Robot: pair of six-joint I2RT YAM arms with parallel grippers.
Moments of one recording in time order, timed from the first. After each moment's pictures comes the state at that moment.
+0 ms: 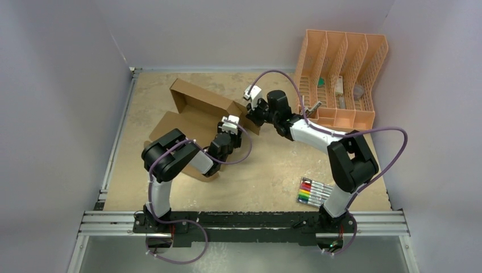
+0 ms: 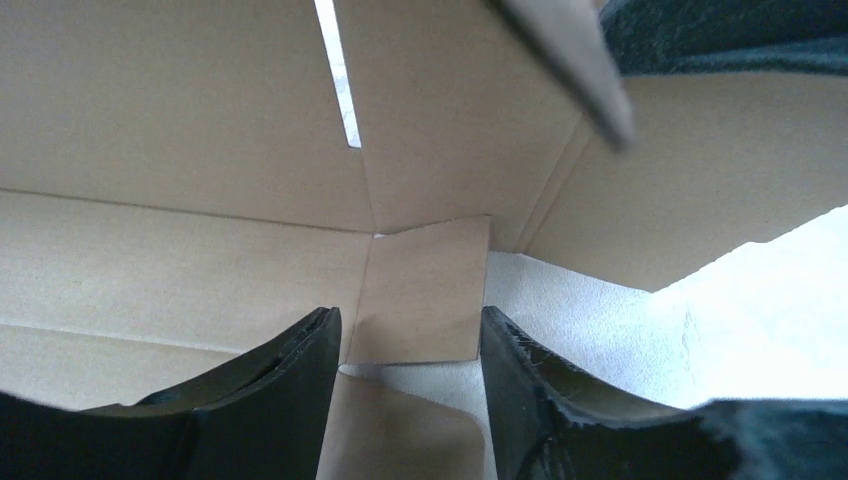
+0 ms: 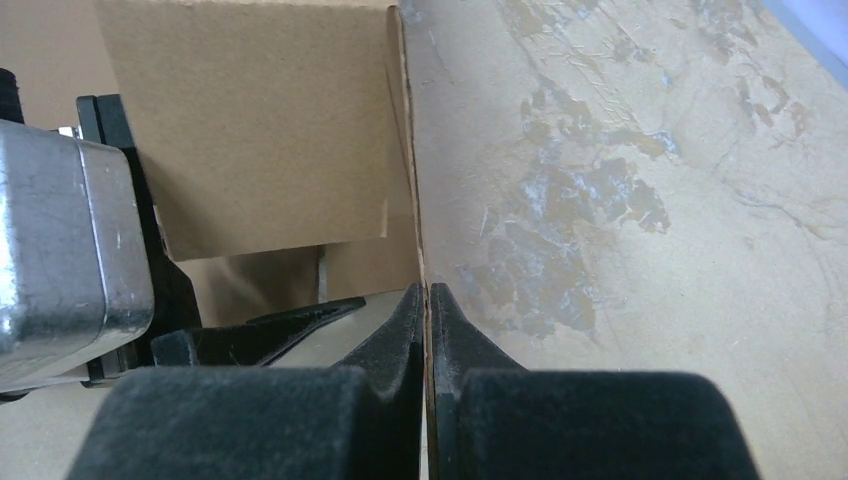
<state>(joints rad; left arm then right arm) -0.74 1.97 0.67 1.08 -0.44 -0.10 0.54 1.73 1.10 0.15 -0.33 -0.22</state>
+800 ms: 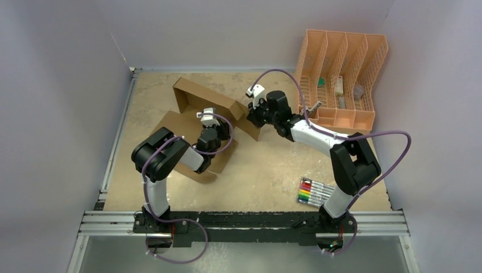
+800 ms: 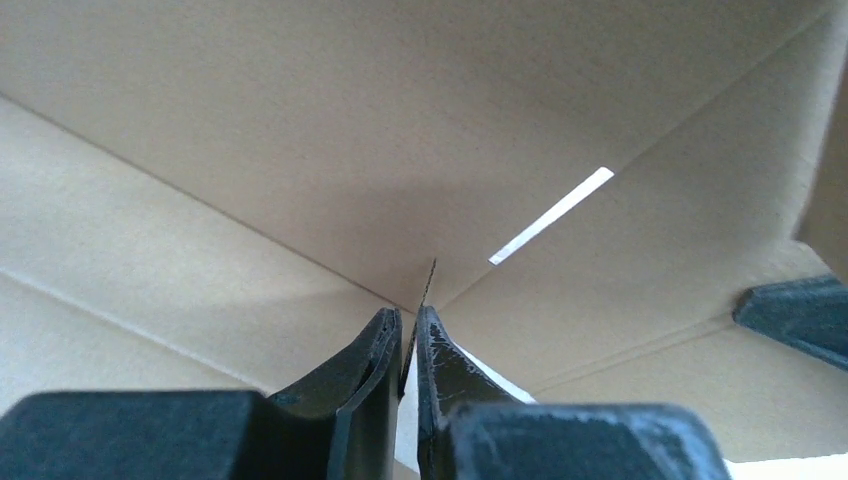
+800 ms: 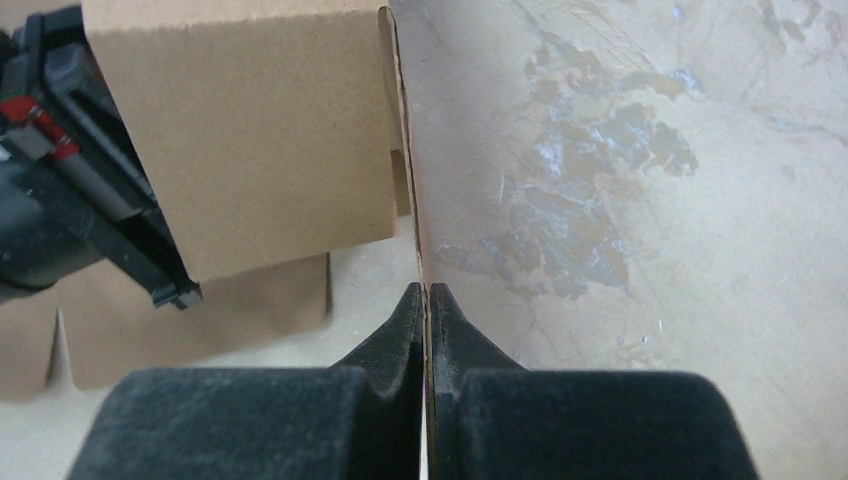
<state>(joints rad) -0.61 1.91 0.61 1.16 -0.39 -0.49 0.55 1.70 1.10 0.09 -0.28 -0.11</state>
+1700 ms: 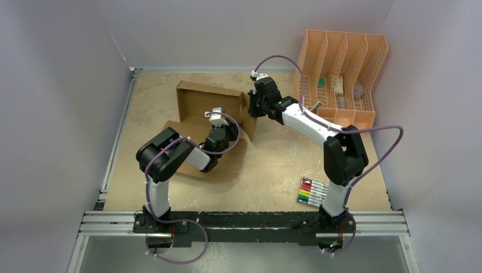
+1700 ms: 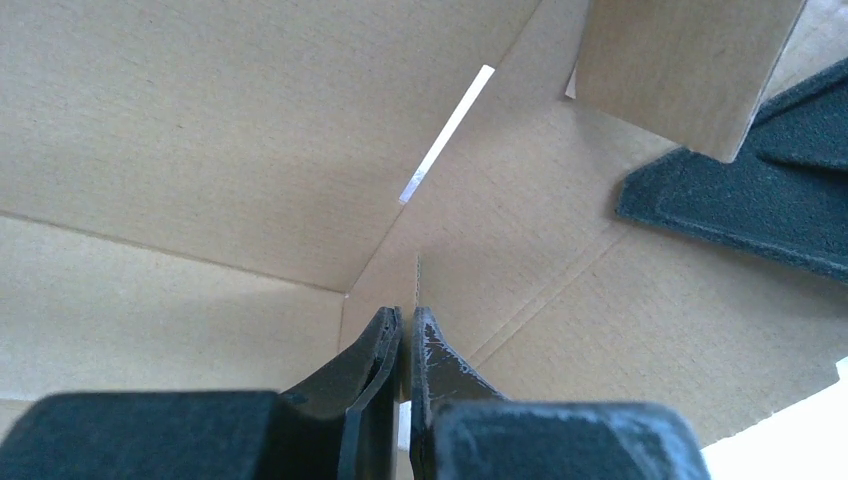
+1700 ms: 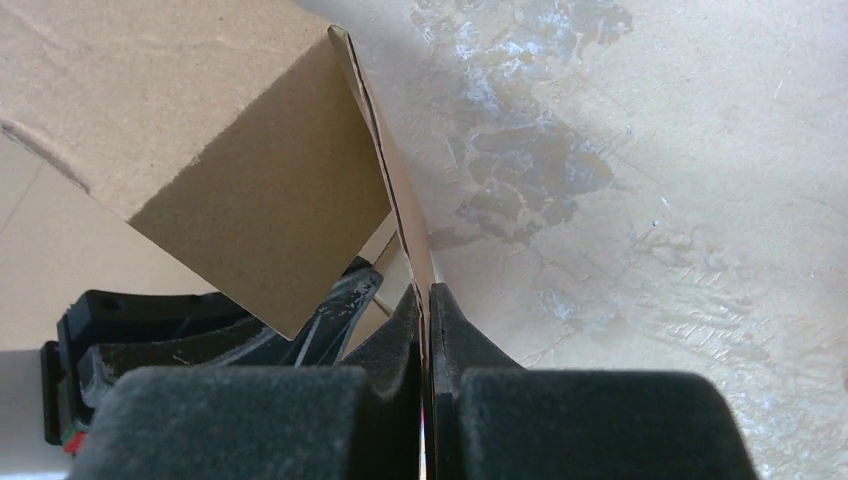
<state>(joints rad) -0.69 1.93 0.68 1.11 -0.34 -0.60 0.58 1.82 1.44 -0.33 0.02 0.35</state>
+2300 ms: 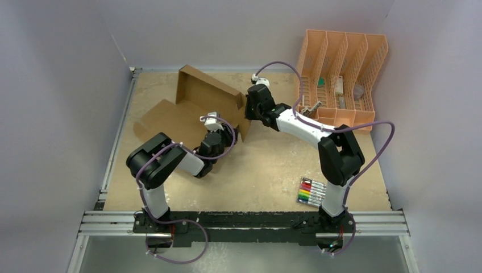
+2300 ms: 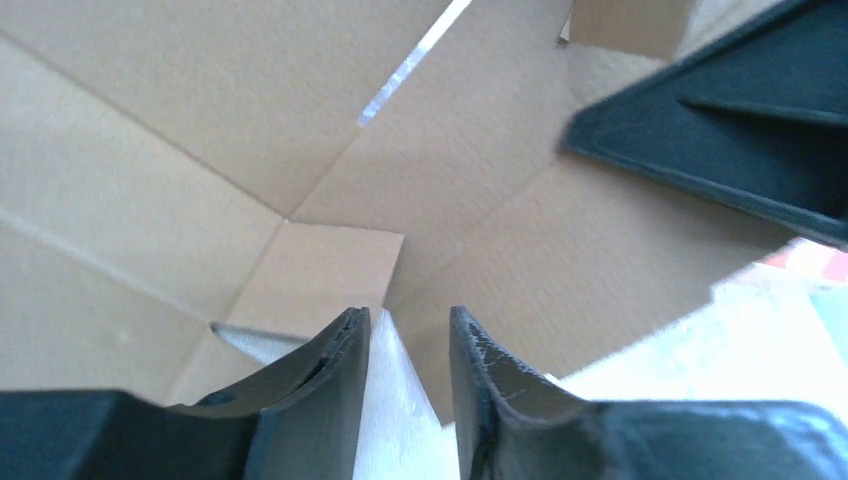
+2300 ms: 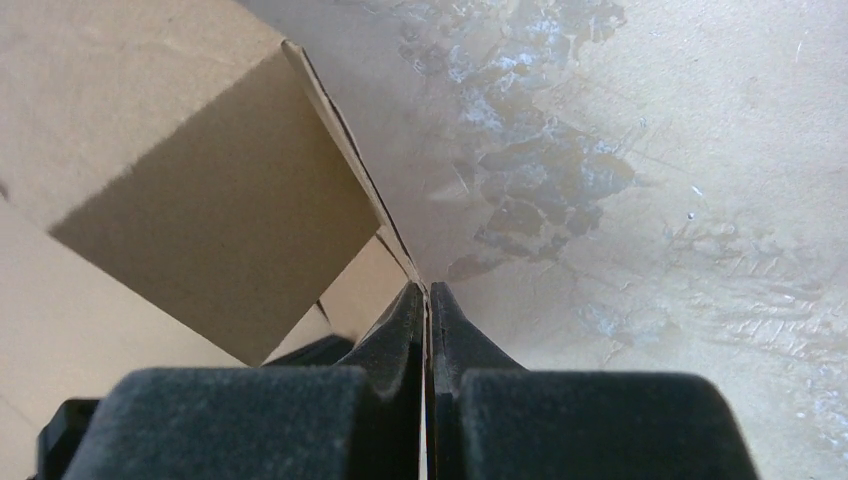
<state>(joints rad) -0.69 1.86 0.59 1.08 -0.35 -0.64 0.64 1.85 1.38 -0.22 0.19 0.53</state>
